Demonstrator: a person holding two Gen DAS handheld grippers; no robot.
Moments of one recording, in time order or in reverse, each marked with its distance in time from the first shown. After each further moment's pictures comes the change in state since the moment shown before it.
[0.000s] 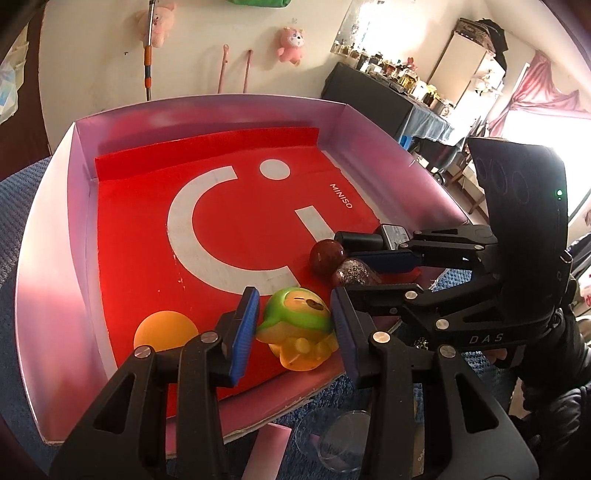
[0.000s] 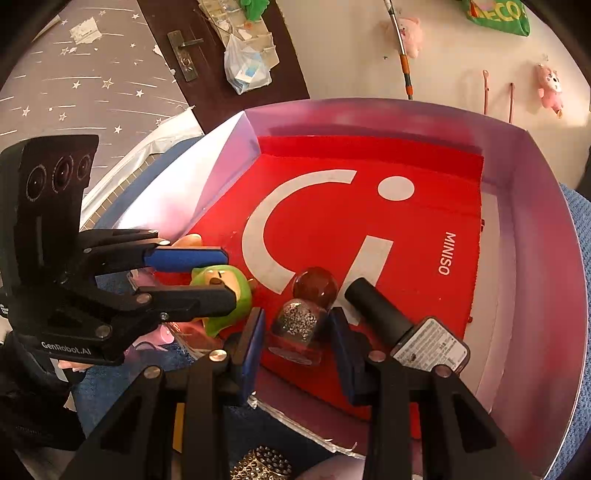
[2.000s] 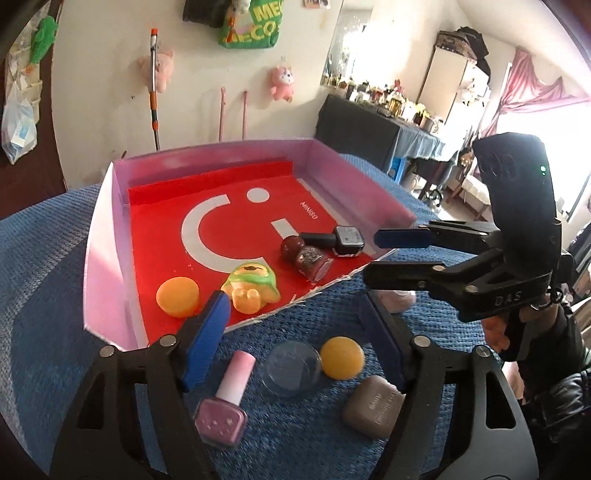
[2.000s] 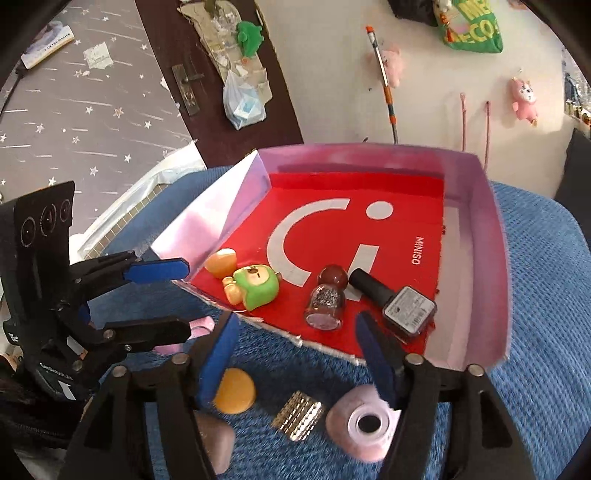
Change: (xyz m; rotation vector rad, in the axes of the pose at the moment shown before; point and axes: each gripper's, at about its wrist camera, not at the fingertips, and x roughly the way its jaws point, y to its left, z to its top) left arm -0.075 -0.046 -0.040 0.069 -0.164 0.061; right arm -0.069 0.028 -0.030 0.035 -0.152 -0.043
